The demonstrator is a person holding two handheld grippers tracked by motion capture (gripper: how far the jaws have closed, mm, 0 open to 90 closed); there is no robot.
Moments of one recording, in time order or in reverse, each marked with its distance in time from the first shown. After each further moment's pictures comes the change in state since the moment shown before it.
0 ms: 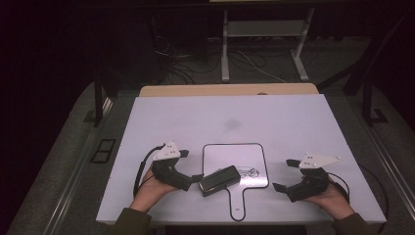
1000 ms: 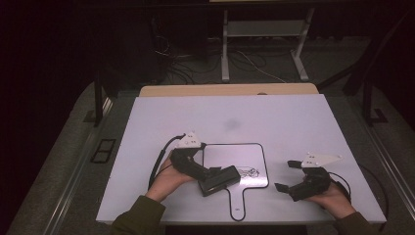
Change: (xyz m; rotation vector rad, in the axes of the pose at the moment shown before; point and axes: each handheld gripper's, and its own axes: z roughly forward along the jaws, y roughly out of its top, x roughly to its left) left arm -0.007 0.035 0.040 0.037 -0.053 0.031; right arm -0.010 -0.007 0.001 0.008 0.026 0.038
